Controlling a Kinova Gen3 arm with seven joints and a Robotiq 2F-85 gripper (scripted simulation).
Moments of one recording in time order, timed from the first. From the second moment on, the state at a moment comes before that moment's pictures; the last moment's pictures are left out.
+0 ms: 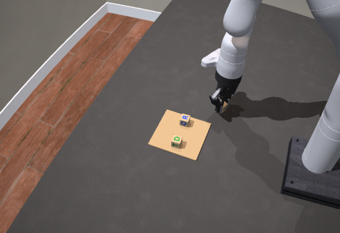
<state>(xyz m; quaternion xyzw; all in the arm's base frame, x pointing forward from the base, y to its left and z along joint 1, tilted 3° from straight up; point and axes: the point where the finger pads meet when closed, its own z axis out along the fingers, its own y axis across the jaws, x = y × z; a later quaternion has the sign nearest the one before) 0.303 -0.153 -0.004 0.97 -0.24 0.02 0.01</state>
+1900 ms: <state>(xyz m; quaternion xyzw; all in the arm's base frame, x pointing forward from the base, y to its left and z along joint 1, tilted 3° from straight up) 0.298 -0.150 0.094 0.97 -0.24 0.02 0.01</state>
